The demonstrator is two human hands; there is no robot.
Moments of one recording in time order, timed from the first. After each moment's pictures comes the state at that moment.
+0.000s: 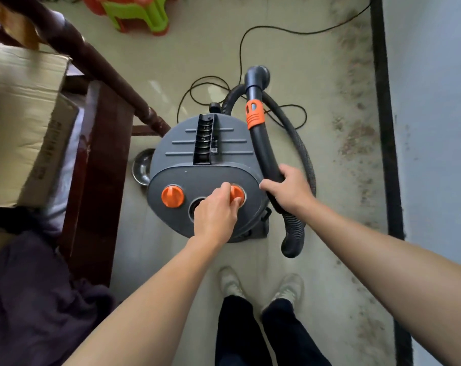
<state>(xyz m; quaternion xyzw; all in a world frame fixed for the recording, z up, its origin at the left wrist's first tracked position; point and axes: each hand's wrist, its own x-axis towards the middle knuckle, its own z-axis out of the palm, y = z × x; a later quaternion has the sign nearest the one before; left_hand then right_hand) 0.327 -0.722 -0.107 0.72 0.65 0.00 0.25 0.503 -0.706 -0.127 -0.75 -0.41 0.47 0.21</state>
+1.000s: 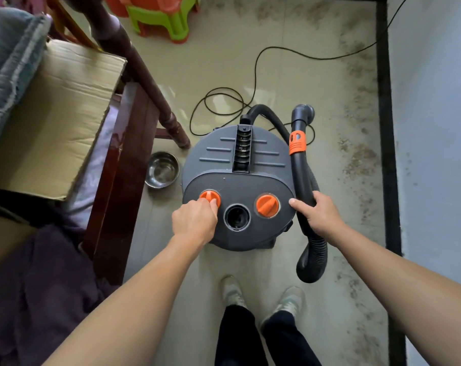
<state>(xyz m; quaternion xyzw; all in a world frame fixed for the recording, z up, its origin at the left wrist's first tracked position) 0.219 -0.692 -0.098 0.68 0.70 -0.17 0.17 0.488 -0.726 -0.136 -0.79 -0.38 0.45 0.19</state>
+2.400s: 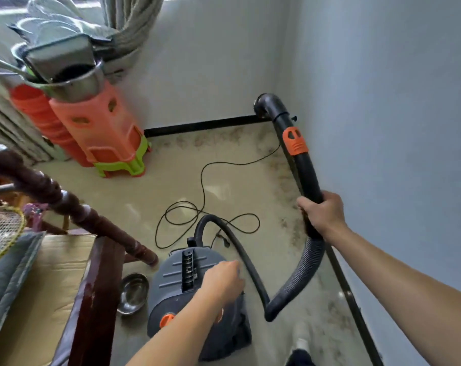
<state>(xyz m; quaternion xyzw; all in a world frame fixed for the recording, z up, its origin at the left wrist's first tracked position) 0.403 -0.649 0.096 0.80 0.49 -0.19 0.29 0.646 -0.659 0.153 -0.81 -0.27 0.27 0.44</state>
